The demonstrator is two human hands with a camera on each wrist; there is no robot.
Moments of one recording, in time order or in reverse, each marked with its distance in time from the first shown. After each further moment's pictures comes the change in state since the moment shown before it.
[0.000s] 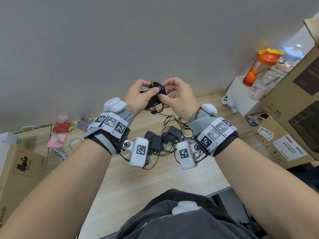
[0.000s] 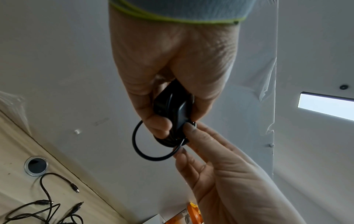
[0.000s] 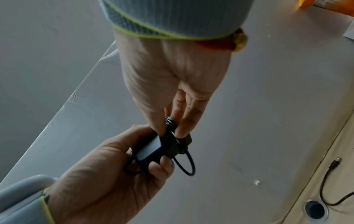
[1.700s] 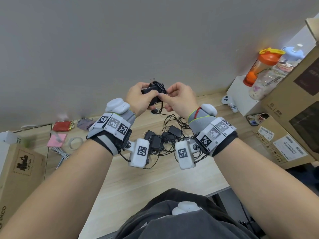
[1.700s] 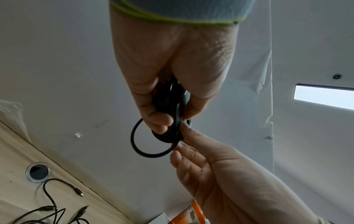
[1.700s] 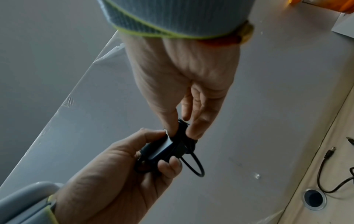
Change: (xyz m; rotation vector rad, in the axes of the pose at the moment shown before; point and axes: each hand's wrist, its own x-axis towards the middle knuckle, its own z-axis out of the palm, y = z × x) left_hand 0.007 -0.008 0.003 0.048 0.047 -0.016; right_hand 0.001 0.004 0.002 0.050 0.019 0.221
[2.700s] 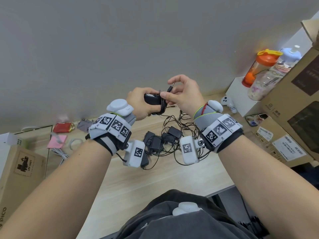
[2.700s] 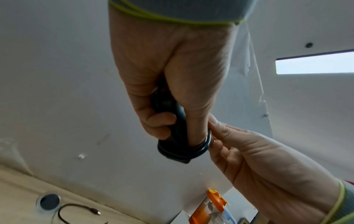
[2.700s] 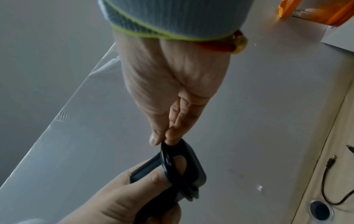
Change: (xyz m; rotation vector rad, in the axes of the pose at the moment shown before) left_hand -0.016 0.007 -0.011 0.445 -0.143 0.185; right_hand 0.005 -0.002 -0.020 0.163 -0.086 -0.160
